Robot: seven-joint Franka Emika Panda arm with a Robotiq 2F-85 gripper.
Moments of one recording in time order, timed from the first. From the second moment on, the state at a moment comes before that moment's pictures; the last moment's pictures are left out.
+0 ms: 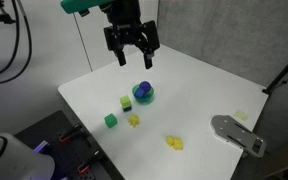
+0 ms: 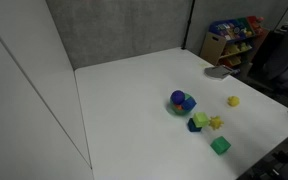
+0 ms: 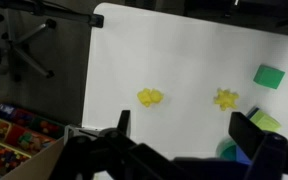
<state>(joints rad) -0.13 -0.49 -0.11 -2.32 -0.35 1.84 -0.27</state>
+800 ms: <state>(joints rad) -0.09 -0.44 -0.11 -2.32 -0.31 1.88 -0.25</state>
